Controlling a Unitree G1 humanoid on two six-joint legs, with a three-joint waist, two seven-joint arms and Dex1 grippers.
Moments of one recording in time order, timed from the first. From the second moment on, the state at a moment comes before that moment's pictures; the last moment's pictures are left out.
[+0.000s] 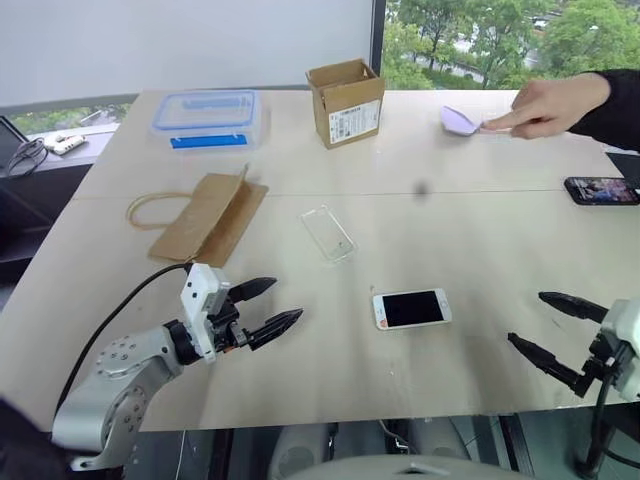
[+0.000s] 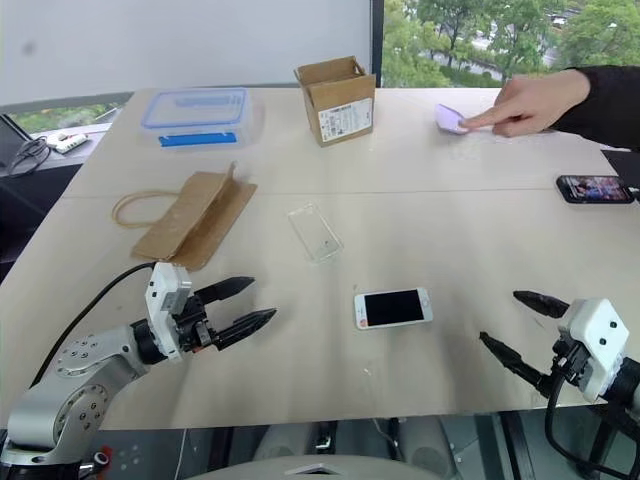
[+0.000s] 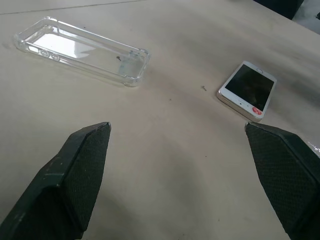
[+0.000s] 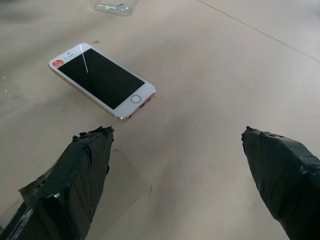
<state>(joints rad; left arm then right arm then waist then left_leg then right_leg) 0.20 0.65 0.23 -0.42 -0.63 0.47 -0.88 0.52 -0.68 -0.53 -0.58 0.49 0.28 0.95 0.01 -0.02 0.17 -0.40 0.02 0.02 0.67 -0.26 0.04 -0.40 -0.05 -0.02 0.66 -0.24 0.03</state>
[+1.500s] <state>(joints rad) -0.59 0.70 -0.21 0.33 -0.21 0.03 -1.25 0.37 -0.69 -0.32 -0.81 0.59 0.40 0.77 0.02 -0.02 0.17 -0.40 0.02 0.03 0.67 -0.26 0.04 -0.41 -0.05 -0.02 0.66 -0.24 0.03</state>
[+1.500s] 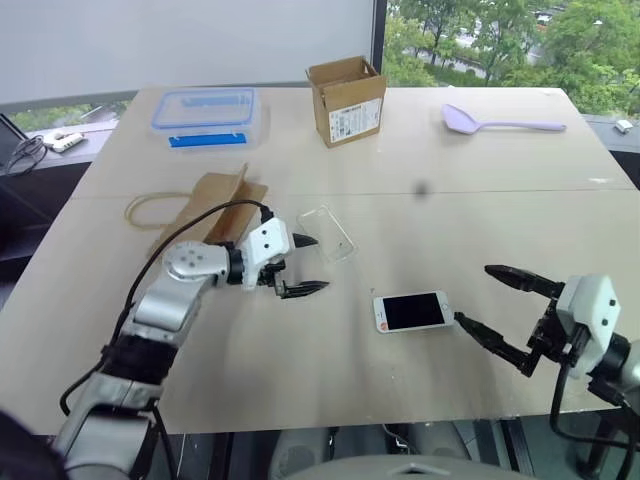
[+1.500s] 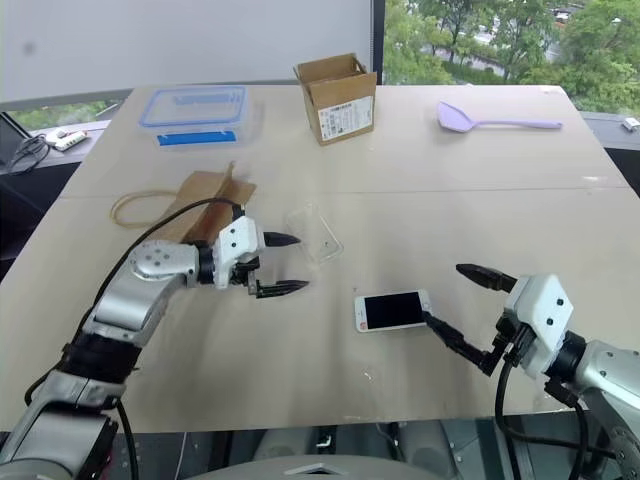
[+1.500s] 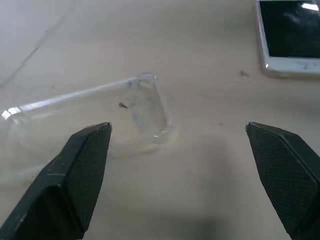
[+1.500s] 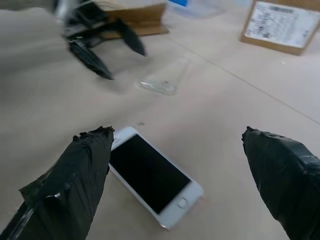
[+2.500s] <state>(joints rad) -0.71 0.48 -0.09 0.40 -0.23 0.24 -1.26 0.35 -0.54 -0.19 -0.90 0.42 0.44 0.47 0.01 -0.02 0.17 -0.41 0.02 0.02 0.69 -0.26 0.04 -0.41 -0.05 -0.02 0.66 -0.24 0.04</state>
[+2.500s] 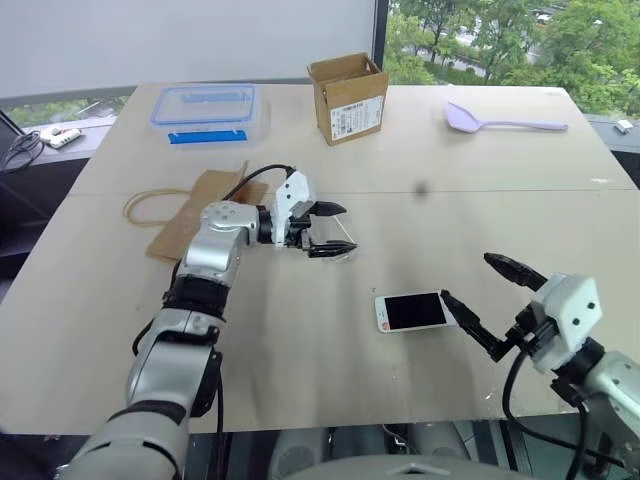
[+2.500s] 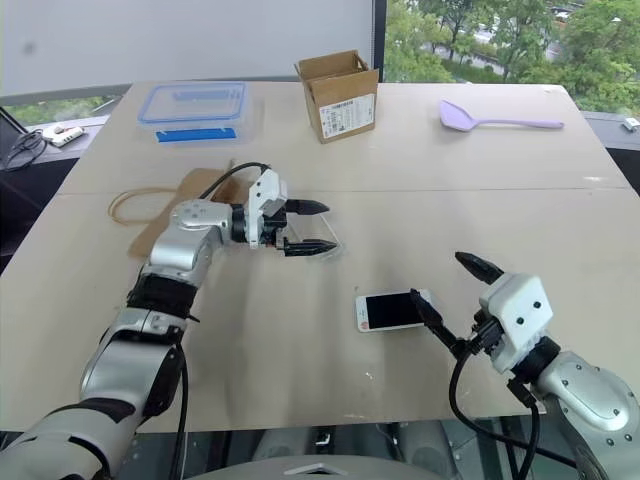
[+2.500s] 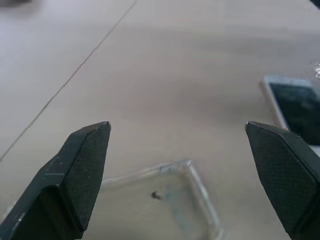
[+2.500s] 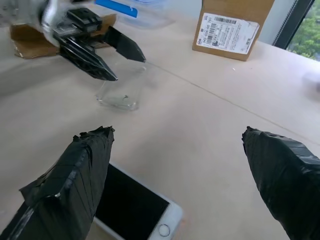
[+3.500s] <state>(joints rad) -0.47 0.61 -0.05 0.08 -0.30 0.42 -1.11 0.28 -0.57 -0.13 -0.77 0.40 0.46 0.54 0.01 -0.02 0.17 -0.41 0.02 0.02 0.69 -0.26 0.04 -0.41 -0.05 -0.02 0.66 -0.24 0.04</state>
